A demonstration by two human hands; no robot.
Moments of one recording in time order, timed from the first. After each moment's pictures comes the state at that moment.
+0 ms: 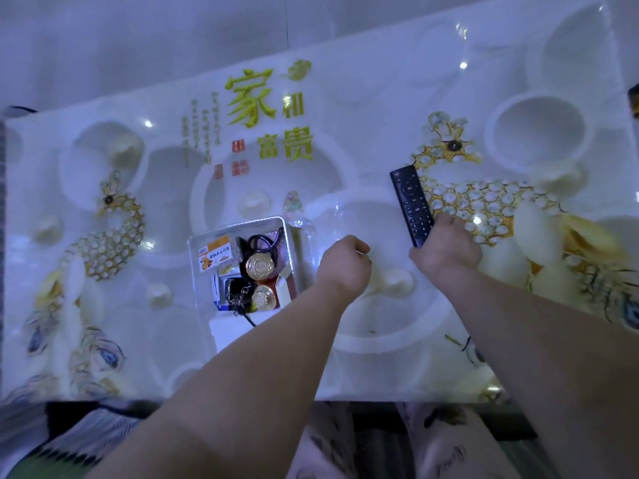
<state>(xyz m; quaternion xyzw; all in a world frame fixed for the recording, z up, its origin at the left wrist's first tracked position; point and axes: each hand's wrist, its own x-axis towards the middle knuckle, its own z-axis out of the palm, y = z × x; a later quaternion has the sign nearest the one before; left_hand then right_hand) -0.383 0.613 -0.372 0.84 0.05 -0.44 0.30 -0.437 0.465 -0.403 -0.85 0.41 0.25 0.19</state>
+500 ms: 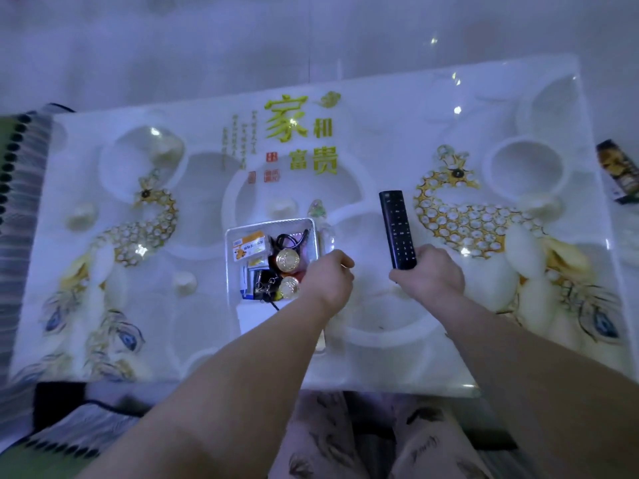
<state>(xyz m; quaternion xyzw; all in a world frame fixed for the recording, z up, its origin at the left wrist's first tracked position) -0.389 0.676 -0.311 0.87 -0.01 -0.41 0.28 -0.453 0.521 -0.335 -0.83 0.41 0.23 0.30</state>
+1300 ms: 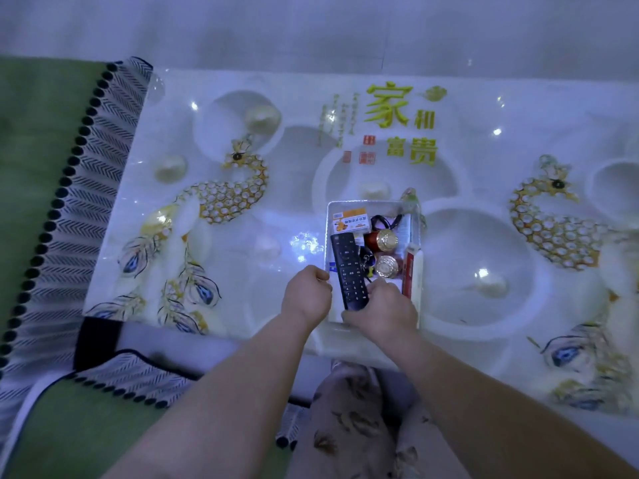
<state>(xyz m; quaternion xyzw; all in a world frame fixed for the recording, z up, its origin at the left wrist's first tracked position) -0.381 0.892 -0.288 0.85 0.17 -0.37 0.34 -0.438 0.773 -0.301 -0.86 0.29 0.29 0.29</state>
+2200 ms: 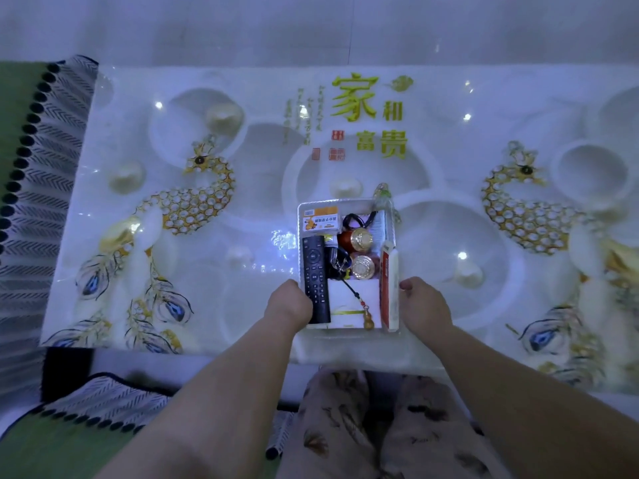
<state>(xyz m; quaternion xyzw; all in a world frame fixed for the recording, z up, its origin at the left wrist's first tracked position) -0.370 0.881 -0.313 0.87 0.11 -0.45 0.16 -0.457 0.690 -0.333 -0.83 0.38 0.28 0.31</state>
